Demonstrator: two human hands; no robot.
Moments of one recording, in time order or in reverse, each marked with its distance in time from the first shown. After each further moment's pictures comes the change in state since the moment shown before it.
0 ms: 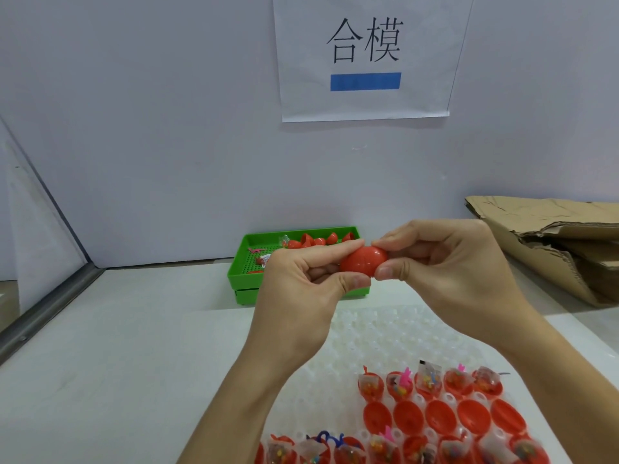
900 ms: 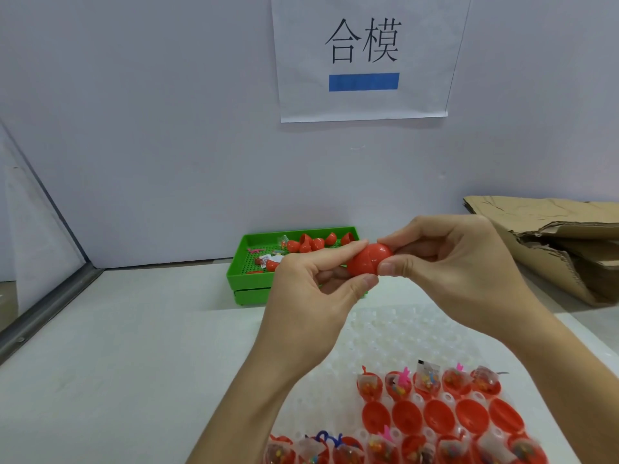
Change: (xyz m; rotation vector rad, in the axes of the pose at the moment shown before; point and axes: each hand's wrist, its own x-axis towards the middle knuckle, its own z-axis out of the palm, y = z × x) left_hand -0.004 -0.003 0.006 0.043 -0.061 0.032; right_hand 0.002 0.002 -0.011 -0.130 -0.017 0.080
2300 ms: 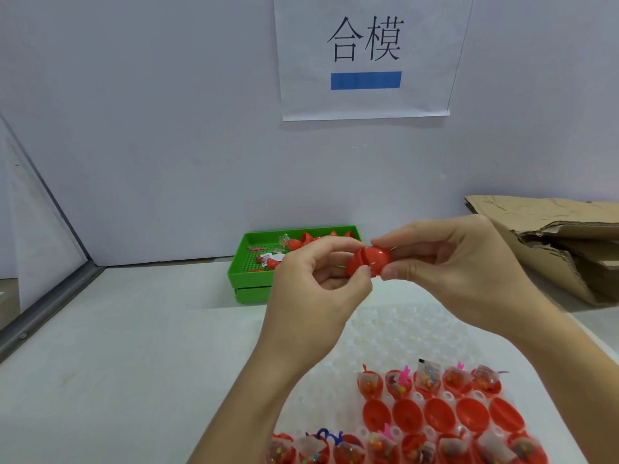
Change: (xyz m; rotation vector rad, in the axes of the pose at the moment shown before) left_hand -0.001 0.003 0.003 -0.022 0.073 -0.085; right_hand 0.000 0.000 -0.003 0.052 -0.084 0.006
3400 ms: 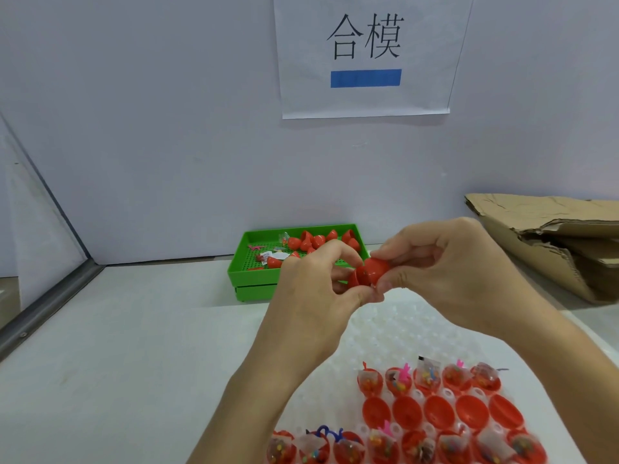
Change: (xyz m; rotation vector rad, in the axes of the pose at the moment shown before) left_hand 0.001 -0.004 -0.004 0.377 -0.025 -0.007; right_hand -0.002 -0.008 0.006 -0.192 -0.005 0.062
